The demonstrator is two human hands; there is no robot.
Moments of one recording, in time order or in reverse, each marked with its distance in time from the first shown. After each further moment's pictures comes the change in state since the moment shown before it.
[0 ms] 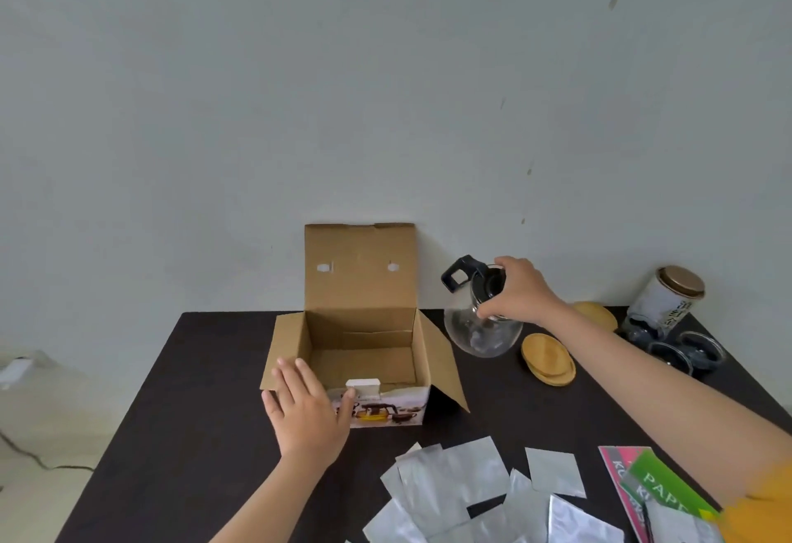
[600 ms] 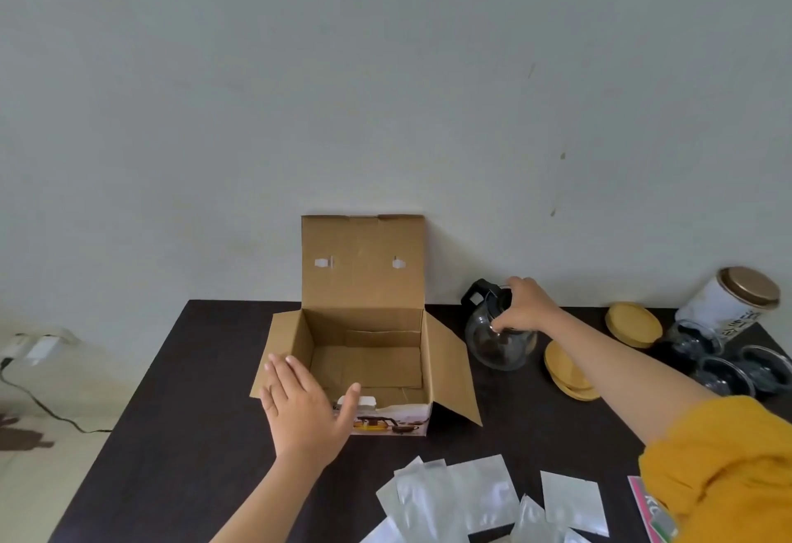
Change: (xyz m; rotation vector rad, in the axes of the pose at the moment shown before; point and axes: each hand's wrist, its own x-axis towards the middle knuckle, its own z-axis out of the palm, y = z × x) left_hand 0.021 0.013 0.017 0.001 0.083 -0.038; right_hand 0.098 0.067 0.060 -0.177 -0.211 0.028
